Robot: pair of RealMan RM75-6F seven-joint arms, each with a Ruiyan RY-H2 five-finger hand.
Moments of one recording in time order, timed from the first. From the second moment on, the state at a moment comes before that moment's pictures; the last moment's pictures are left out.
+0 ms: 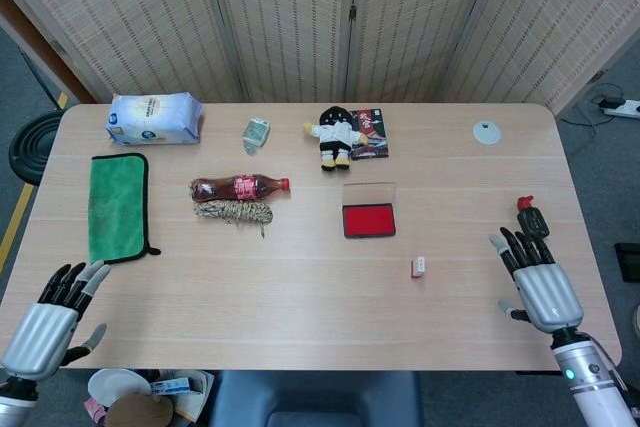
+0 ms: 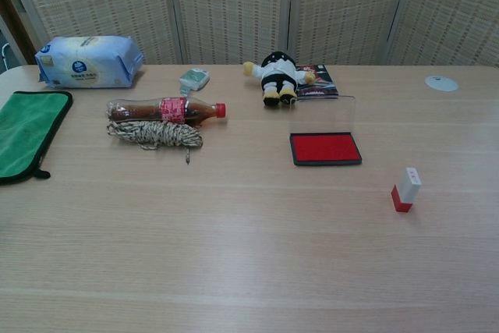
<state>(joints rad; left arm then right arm) -0.10 -1.06 0.07 -1.67 1.70 1.49 0.08 0.19 -1.14 0.03 -1.68 -1.47 1.25 -0.28</state>
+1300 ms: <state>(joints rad) -0.10 -0.99 0.08 -1.63 1.76 1.55 -0.16 0.37 -1.47 0.15 -1.69 -0.98 1.17 -0.56</state>
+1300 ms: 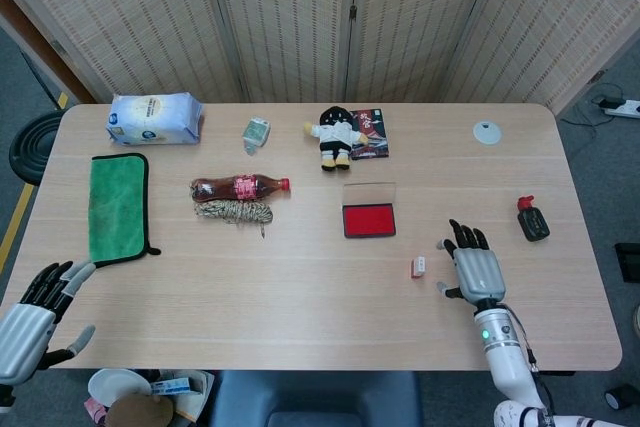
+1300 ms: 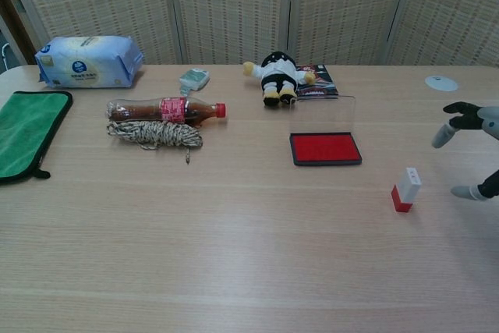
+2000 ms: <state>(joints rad) -0.09 -0.97 0.08 -1.61 1.76 1.58 -0.22 0.44 -1.58 0.15 -1.55 -0.97 1.13 -0.51</state>
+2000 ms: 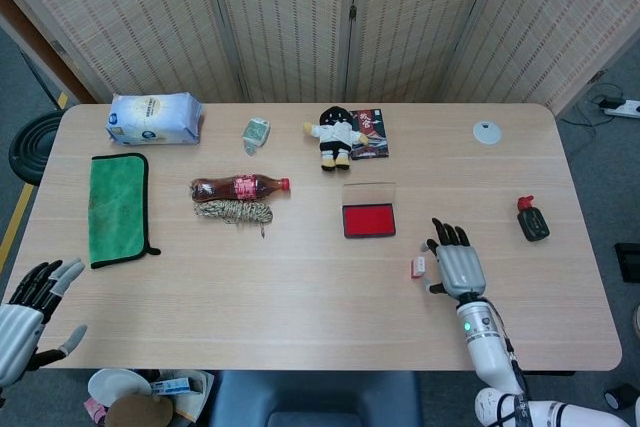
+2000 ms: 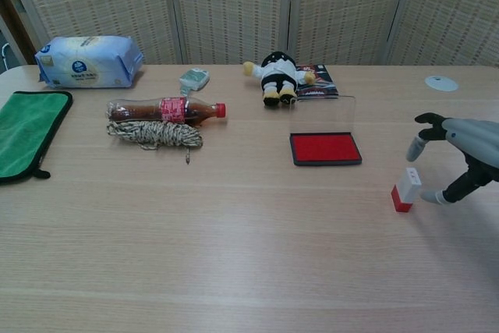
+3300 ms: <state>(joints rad) -0.06 -0.98 0.07 -1.56 1.80 1.67 -0.24 0.48 -1.64 0.16 -1.44 -0.95 1.09 -0.47</state>
